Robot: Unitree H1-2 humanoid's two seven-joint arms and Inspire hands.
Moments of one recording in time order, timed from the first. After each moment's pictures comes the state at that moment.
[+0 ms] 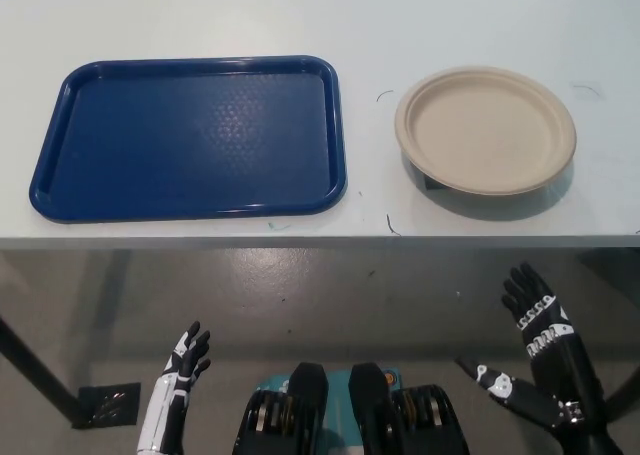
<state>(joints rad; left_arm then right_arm) 0.02 0.03 0.01 0.31 0.05 -0.35 0.02 0.05 -0.09 0.06 -0.03 0.24 -0.24 0.11</state>
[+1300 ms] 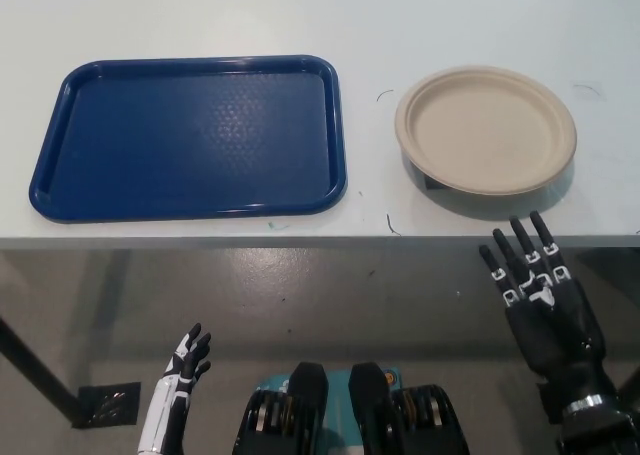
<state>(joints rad) 0.02 0.03 0.01 0.31 0.07 -0.35 0.02 -0.13 0.00 -0.13 0.00 0.98 0.20 0.11</state>
